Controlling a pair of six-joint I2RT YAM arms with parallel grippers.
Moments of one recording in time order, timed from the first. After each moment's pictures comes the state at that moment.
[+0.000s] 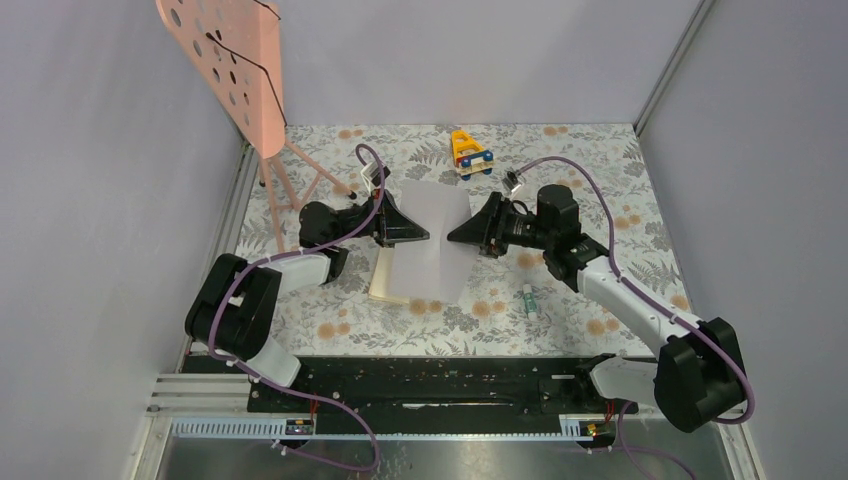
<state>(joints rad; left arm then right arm) -0.37 1.57 0.68 1.35 1.14 -1.67 0.44 1.22 0.78 0.14 -0.74 1.07</state>
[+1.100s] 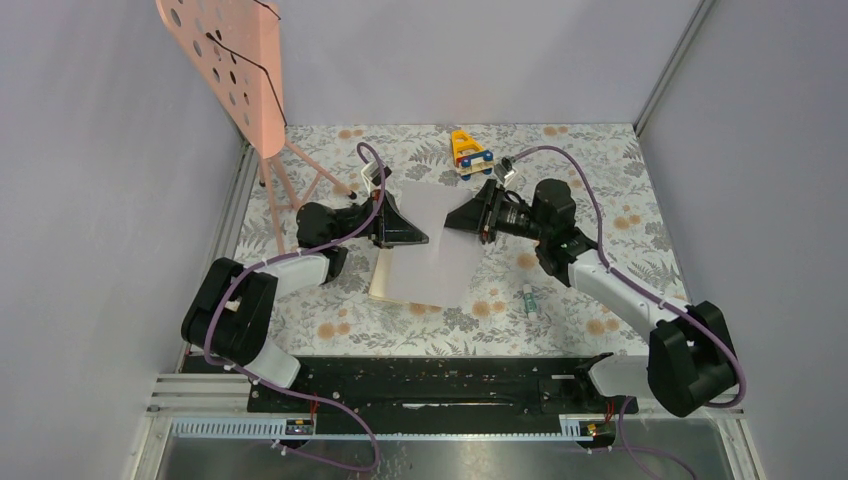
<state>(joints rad) -0.38 1.54 0.69 1.36 1.19 -1.68 0.47 1.28 0.80 0.39 -0.75 1.20</state>
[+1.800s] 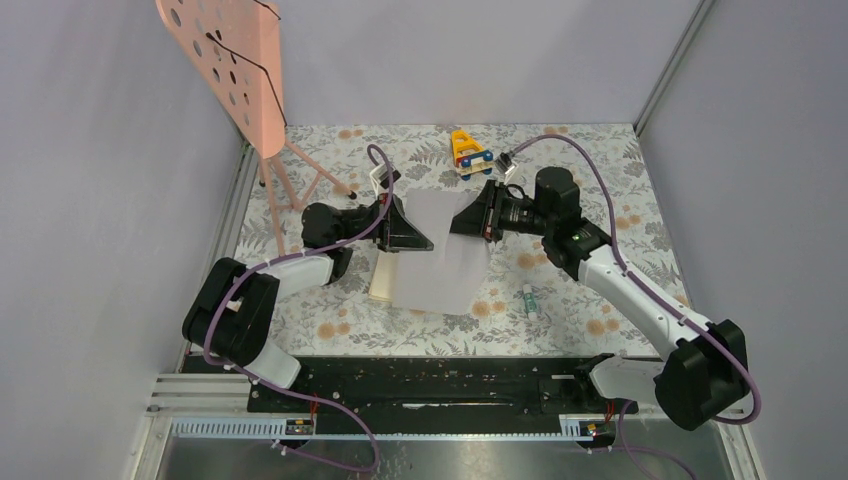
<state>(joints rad) -0.41 1.54 0.70 1.36 1.21 -1.68 0.48 1.24 0.94 0.07 -0.76 1.02</state>
